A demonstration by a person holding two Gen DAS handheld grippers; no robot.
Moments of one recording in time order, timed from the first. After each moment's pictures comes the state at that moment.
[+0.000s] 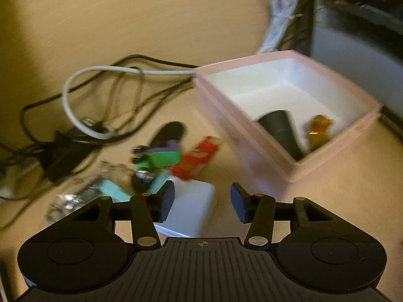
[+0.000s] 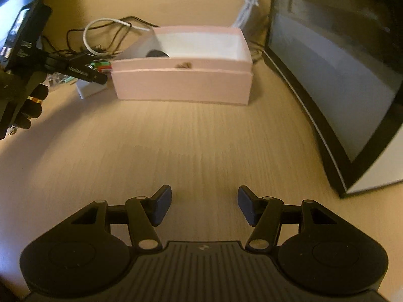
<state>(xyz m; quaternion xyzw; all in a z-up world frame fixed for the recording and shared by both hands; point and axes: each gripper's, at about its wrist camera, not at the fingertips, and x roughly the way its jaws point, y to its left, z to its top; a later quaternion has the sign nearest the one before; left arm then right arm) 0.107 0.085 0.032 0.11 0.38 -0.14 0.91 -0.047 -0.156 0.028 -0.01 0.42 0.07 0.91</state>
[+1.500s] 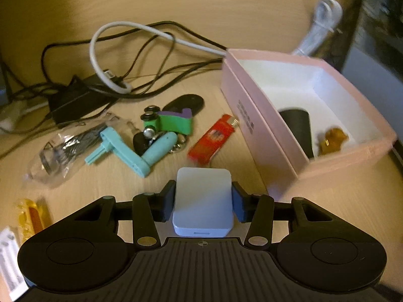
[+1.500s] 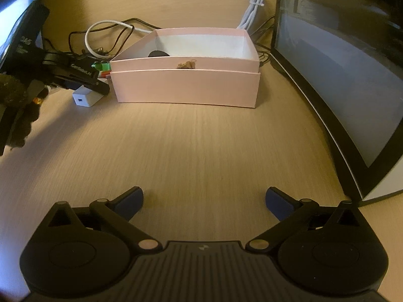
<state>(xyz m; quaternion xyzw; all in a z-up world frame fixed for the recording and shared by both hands) 0.102 0.092 0.016 0.01 0.42 -0.06 0.91 -0.038 -0.150 0.012 -0.02 0.40 0.09 0.91</state>
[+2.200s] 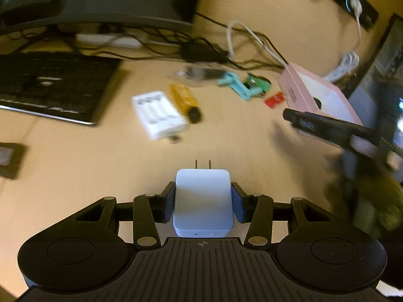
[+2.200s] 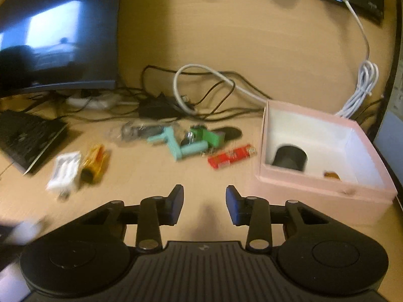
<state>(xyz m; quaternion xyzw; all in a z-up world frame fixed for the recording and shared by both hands) -0.112 0.224 0.064 -0.15 0.41 0.03 0.90 0.031 0.032 0.041 -0.05 0.29 0.15 0.95</state>
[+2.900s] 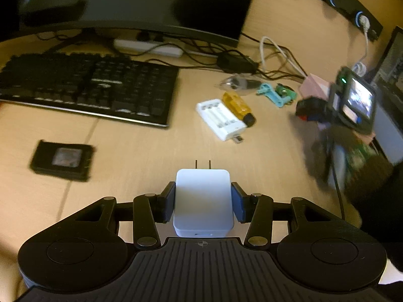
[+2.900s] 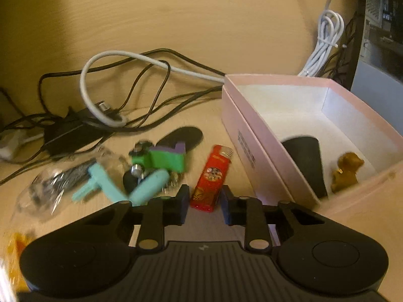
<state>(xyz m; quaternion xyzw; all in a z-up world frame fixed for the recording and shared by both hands) -0.152 0.301 0.073 -0.14 0.41 0.02 0.90 0.103 0.064 0.008 0.02 0.35 -0.01 0.94</state>
